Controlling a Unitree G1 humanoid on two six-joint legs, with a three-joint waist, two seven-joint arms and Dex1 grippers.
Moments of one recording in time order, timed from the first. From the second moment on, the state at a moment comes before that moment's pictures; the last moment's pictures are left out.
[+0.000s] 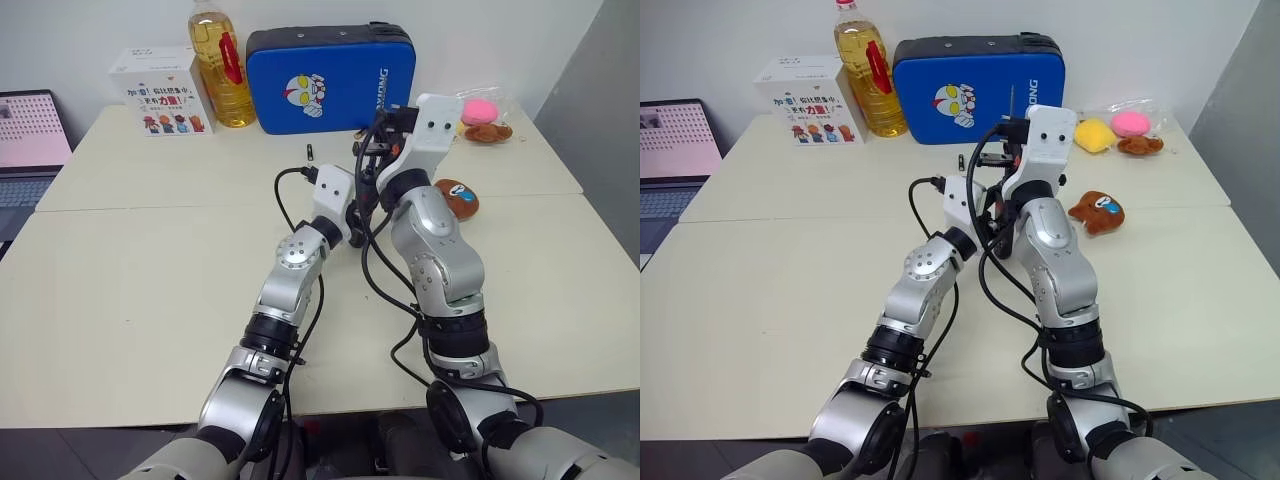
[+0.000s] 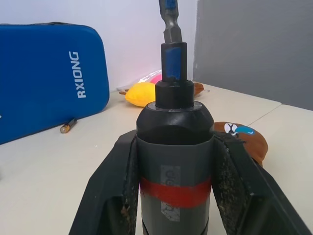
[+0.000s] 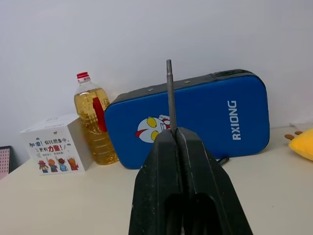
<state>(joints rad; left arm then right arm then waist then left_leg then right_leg) -0.71 0.00 -0.09 0.36 -0.10 0.04 -0.36 -0.78 0.13 0.03 -0.09 0.18 0.42 -0.14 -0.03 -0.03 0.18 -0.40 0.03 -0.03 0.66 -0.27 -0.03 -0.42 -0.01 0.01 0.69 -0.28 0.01</state>
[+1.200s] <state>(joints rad) -0.71 0.00 -0.08 0.36 -0.10 0.05 -0.34 -0.77 0.13 0.04 -0.15 0.13 0.55 -0.14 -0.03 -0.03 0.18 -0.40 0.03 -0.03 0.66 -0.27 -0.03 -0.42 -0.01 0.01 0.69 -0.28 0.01</state>
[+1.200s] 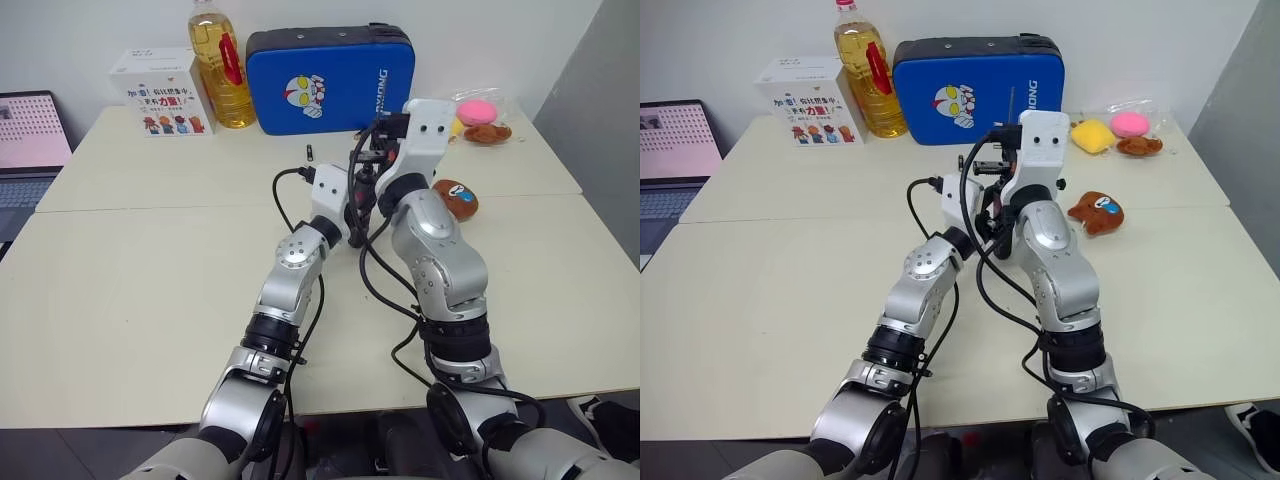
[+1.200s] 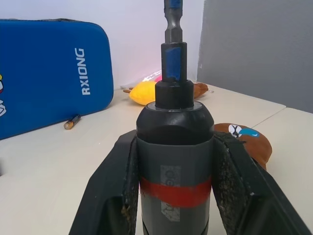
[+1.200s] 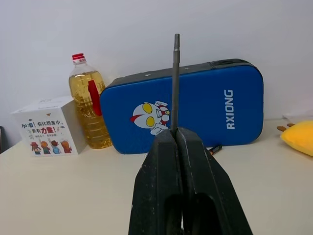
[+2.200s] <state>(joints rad) -0.72 0.00 -0.08 0.37 -0.09 0.05 -0.34 -0.76 0.06 0.06 -0.20 0.12 0.71 -0.06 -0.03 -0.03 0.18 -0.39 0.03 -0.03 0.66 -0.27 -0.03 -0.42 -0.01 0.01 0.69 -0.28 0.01</state>
